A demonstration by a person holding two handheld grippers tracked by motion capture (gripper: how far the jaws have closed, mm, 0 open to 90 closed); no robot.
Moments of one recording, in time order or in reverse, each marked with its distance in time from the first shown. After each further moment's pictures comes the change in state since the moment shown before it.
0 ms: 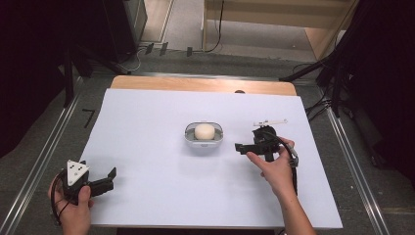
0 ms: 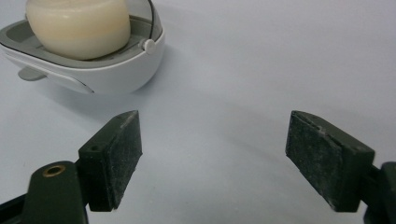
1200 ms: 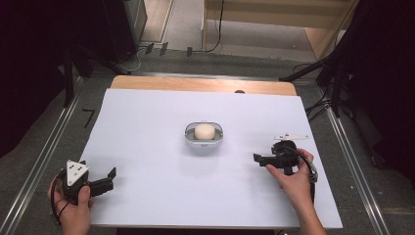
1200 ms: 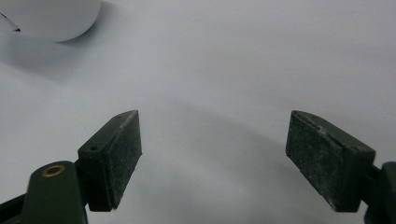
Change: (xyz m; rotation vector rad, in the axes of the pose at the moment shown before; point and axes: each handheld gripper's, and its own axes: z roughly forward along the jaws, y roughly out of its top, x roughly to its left) left arm 0.000 0.000 0.000 -0.004 -0.001 -0.002; right arm -0.046 -0.050 -0.017 -0.044 -0.041 0.009
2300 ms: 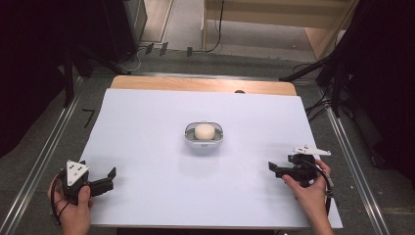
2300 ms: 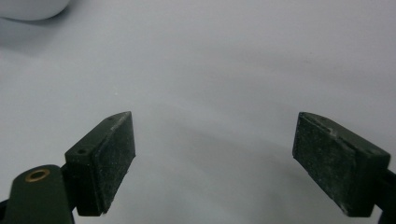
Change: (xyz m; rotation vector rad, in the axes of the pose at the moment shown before) left arm 0.000 0.000 0.000 0.001 0.005 -0.001; right arm -0.031 -0.040 -0.028 -0.084 -0.034 0.002
